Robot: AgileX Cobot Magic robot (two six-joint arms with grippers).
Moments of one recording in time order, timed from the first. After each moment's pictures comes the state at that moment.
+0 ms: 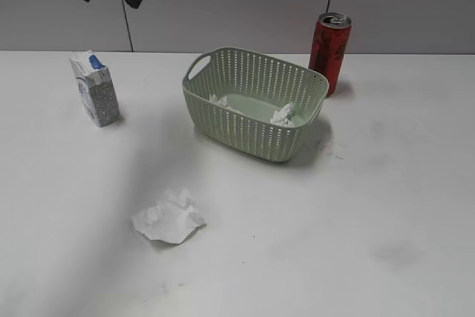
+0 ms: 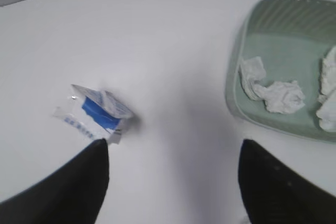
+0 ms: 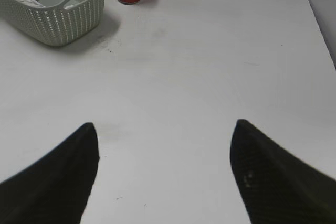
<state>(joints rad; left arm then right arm) -0.38 1.91 -1.92 -0.13 1.22 0.13 0.12 0.00 -0.42 0.08 0.94 -0.08</state>
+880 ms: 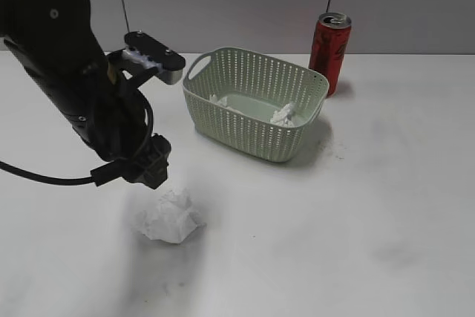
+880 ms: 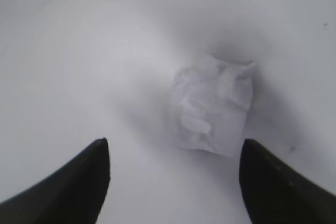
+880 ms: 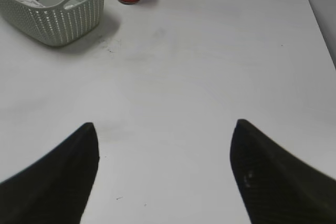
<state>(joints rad) -0.64 1.69 -1.10 -0.11 0.82 0.31 0.12 0.00 -0.42 0.08 0.94 -0.08</state>
